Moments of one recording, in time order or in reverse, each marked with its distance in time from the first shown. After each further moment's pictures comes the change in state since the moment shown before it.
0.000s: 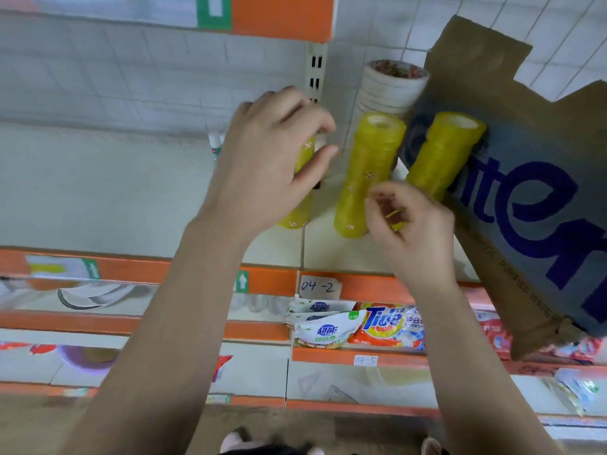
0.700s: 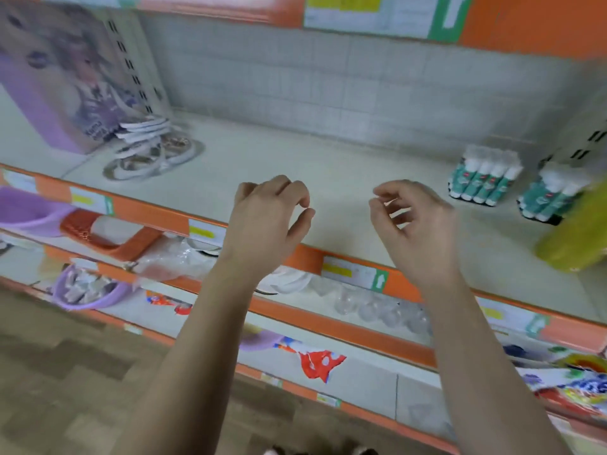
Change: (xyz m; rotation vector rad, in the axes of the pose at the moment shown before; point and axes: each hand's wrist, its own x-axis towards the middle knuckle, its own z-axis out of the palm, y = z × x) left_hand -0.212 -0.273 -0.189 0.250 -0.173 -0.393; right_hand -0.003 -0.230 0.299 0.190 -0.131 -0.042
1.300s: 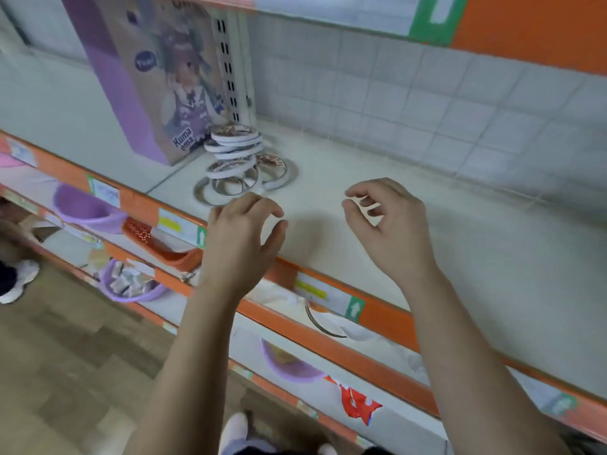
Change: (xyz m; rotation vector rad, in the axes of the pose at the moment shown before) left_hand -0.017 -0.210 -0.033 0.012 0.063 -0.306; right_hand 0.075 -0.060 0.222 0.071 -0.234 -0.120
